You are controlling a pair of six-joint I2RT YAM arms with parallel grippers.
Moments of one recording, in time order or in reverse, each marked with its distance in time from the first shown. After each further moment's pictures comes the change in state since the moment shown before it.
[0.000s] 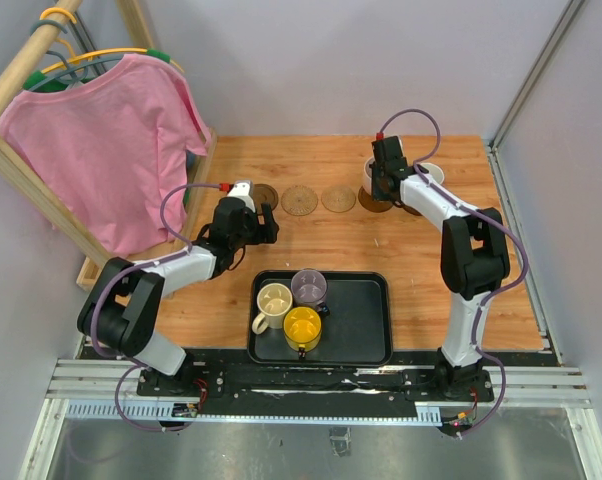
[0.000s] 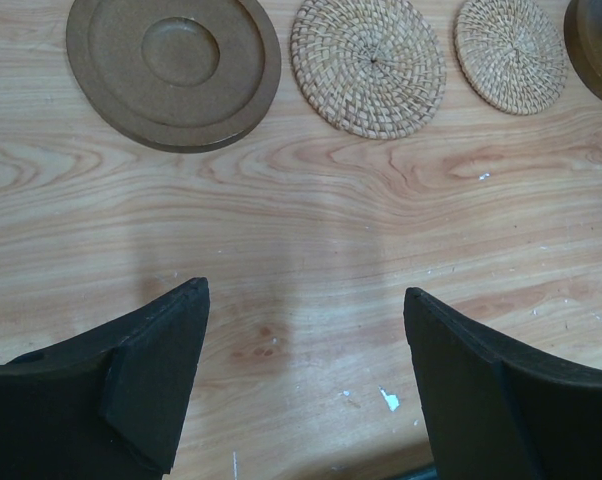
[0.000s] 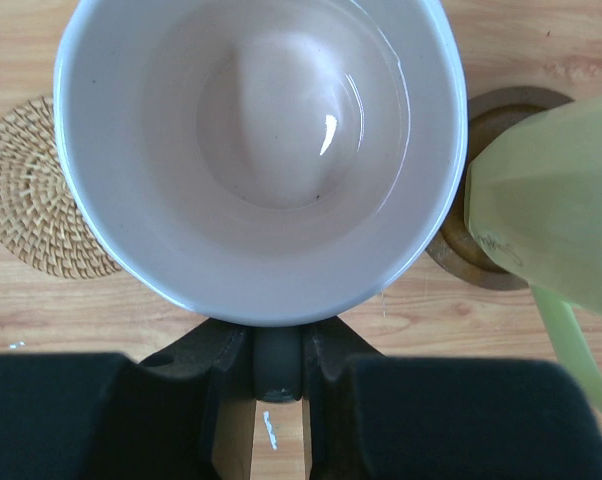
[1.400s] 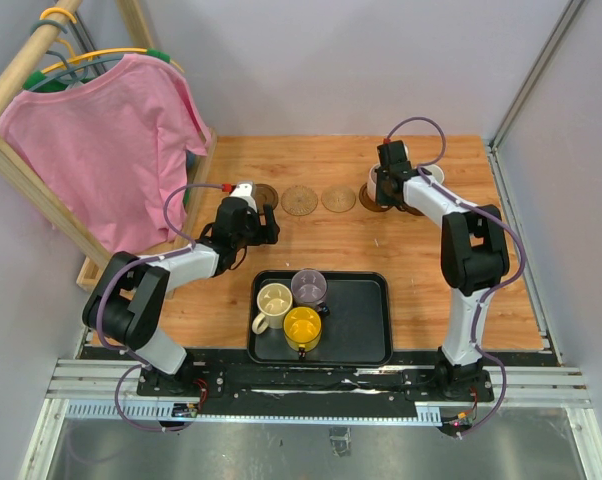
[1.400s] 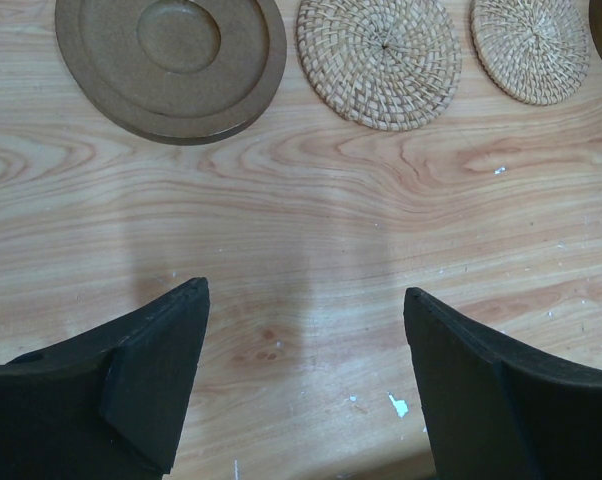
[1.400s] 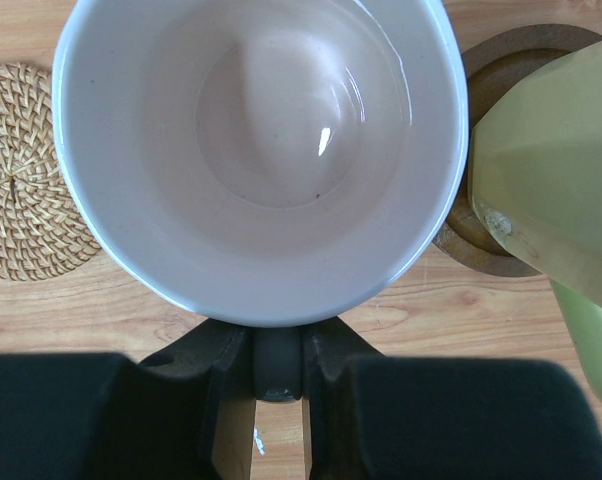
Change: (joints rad) left arm 0.000 0.045 0.014 0.000 0.001 -0.001; right arm -0.038 0.035 -0.024 0.001 -0.030 0.043
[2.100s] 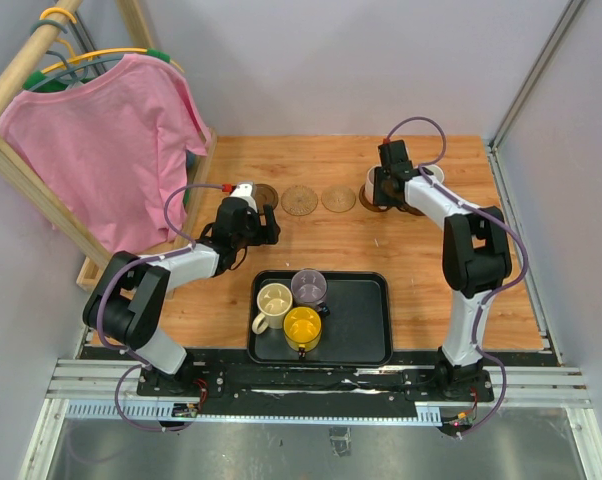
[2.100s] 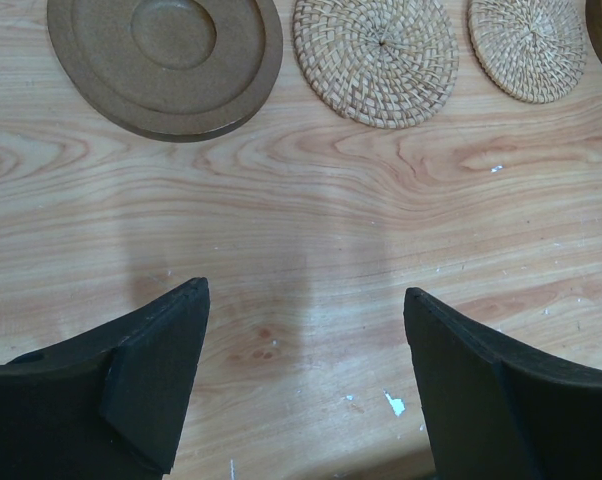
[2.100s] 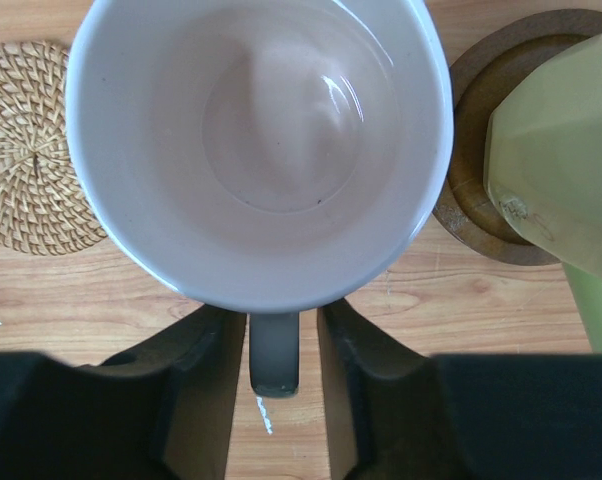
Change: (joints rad) left arm 0.000 0.003 0.000 0.000 0.008 -0.008; right arm 0.000 -0.020 -0.009 -0.021 -0.039 0.000
